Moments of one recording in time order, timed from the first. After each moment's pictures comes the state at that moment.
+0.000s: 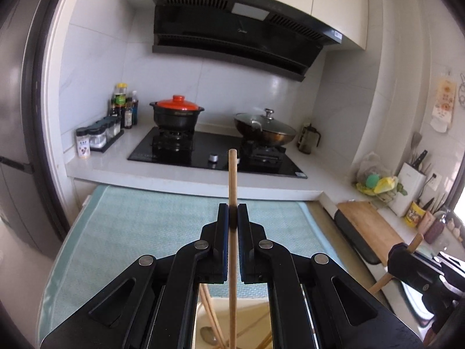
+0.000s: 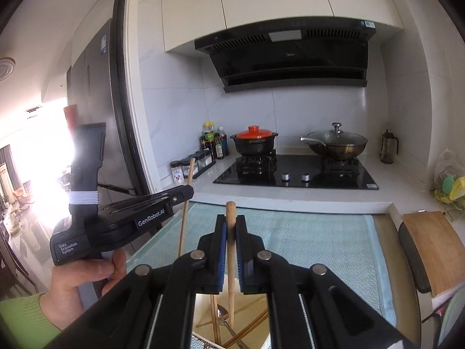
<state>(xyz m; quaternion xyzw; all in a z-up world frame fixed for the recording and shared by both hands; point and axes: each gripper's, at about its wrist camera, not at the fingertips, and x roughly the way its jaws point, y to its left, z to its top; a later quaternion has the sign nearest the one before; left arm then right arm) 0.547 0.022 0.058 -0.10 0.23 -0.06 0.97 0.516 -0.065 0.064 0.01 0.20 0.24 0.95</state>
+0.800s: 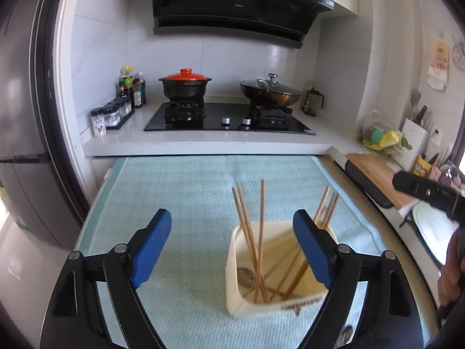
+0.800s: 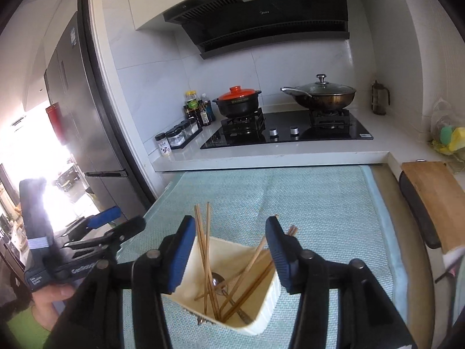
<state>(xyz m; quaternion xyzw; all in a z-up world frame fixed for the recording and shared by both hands) 0.455 0.044 0.018 -0.03 0.28 -0.06 0.96 0.511 -0.091 0.032 0.04 0.28 0.21 0.93</state>
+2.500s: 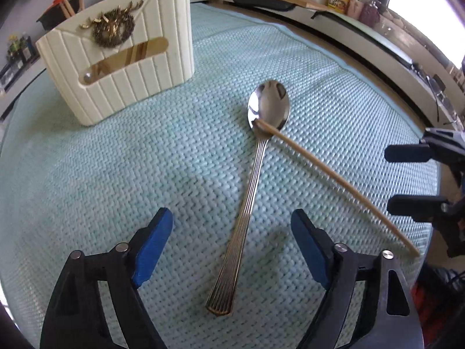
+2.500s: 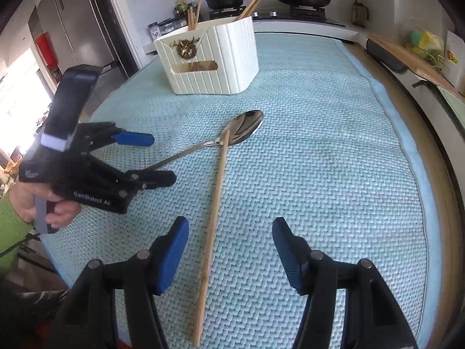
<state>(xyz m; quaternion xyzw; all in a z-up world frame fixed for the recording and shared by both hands) 0.325 -0.077 -0.185 0.13 0.48 -0.25 0.83 0.298 -0.144 -0.183 -0.02 0.46 0.19 0.87</state>
